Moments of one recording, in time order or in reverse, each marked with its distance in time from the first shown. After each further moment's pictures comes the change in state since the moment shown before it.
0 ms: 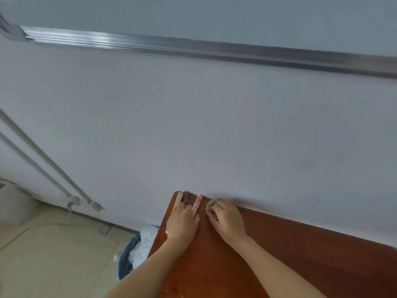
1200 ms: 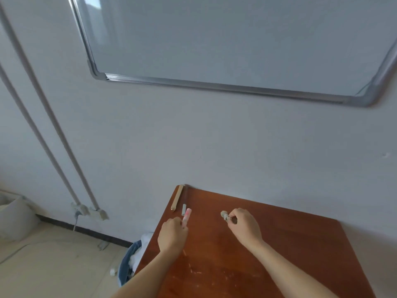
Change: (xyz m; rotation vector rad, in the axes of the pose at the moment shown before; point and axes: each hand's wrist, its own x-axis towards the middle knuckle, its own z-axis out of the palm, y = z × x) left_hand -0.144 -0.005 -0.019 -0.442 0.172 -0.285; right_hand -0.118 -0.041 -0.114 0.026 -0.053 0.319
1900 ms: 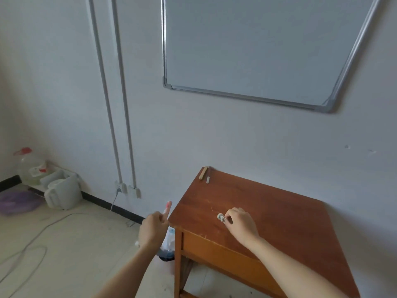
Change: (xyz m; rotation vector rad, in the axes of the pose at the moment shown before) left_hand -0.214 -0.124 -0.130 -0.141 0.267 -0.004; right_hand -0.222 -0.080 -0.027 -0.118 0.013 -0.284
